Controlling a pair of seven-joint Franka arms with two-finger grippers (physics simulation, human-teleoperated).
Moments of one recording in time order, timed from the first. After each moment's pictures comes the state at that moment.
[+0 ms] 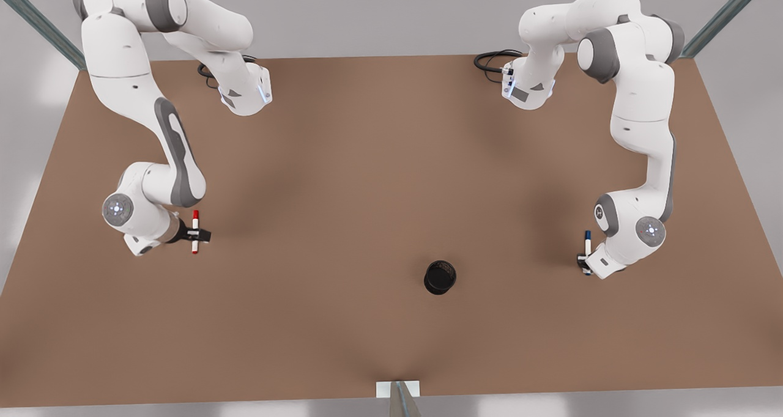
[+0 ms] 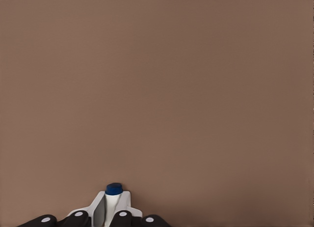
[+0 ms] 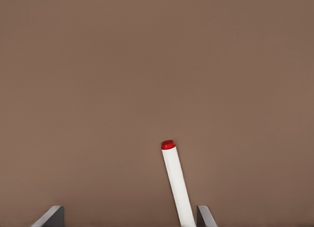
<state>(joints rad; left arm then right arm) 0.06 0.71 0.06 -1.78 -0.04 2.56 0.36 -0.10 0.38 -0.03 -2.09 0.02 2.38 -0.03</state>
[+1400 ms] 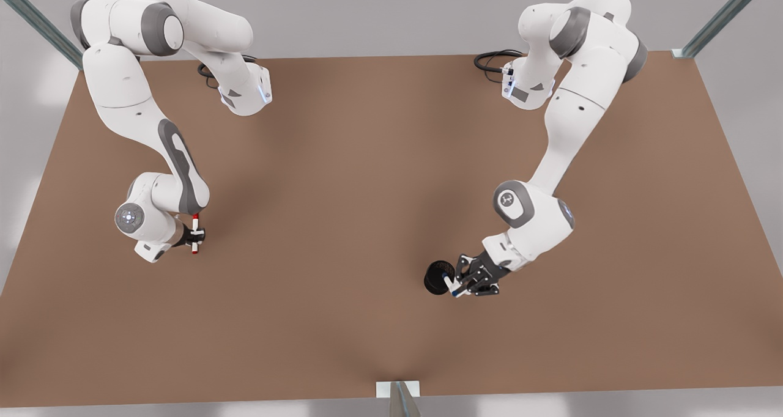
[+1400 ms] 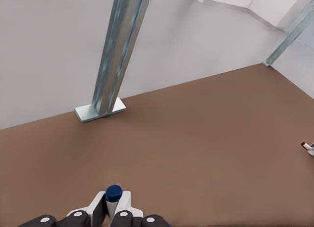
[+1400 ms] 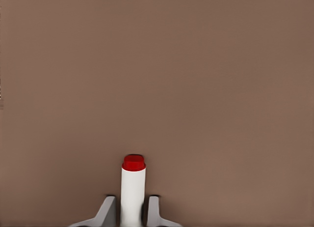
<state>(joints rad) -0.06 0.72 -0.44 -1.56 -0.80 2.79 0.94 -0.15 0.52 -0.02 -2.09 -0.05 2.51 -0.32</state>
